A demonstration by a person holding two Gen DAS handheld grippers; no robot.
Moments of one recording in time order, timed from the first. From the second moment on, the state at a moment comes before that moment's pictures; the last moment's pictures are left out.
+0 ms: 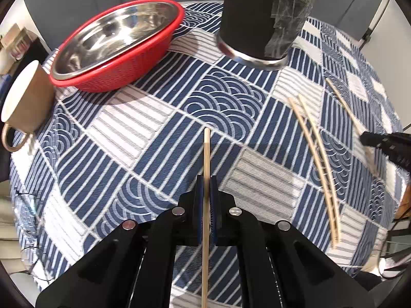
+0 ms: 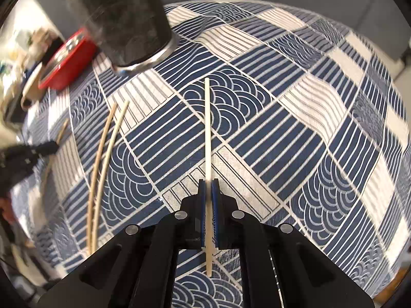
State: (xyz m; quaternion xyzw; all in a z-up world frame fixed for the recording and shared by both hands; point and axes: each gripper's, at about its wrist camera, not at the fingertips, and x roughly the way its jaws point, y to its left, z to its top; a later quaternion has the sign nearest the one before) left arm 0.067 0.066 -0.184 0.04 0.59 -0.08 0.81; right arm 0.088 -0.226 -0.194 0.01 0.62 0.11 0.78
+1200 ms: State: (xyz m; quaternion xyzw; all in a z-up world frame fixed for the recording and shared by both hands) left arm 0.158 0.040 0.026 0.03 0.40 -0.07 0.91; right arm 0.180 -0.252 -0.025 0.10 0.44 0.14 0.88
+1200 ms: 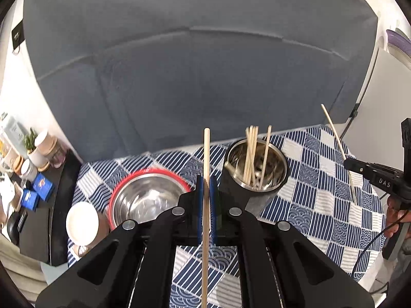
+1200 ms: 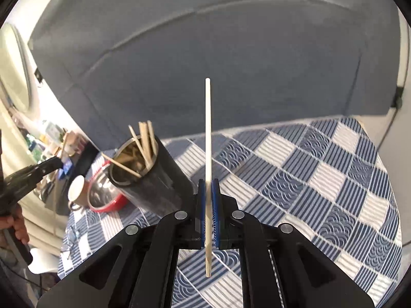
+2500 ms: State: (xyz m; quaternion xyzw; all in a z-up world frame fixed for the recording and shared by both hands) left arm 0.242 0.020 0.014 -0.13 0.22 -0.21 0.95; right arm 0.263 -0.163 -0.039 0.18 0.29 0.28 0.90
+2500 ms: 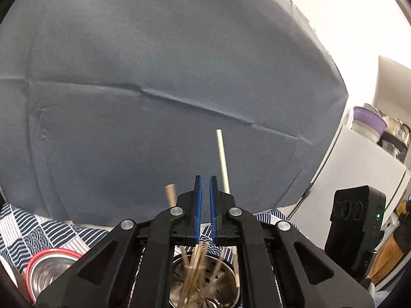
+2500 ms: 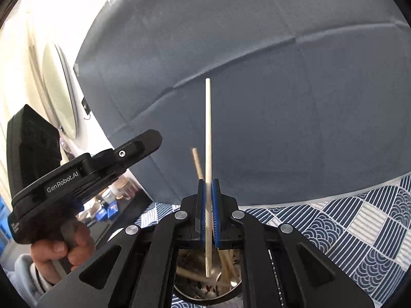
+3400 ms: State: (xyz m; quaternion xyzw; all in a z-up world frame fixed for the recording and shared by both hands) left arm 0.210 0.051 -0.008 -0.12 0.24 -0.18 0.95; right arm 0.231 -0.126 -0.079 0.10 0.29 0.23 0.92
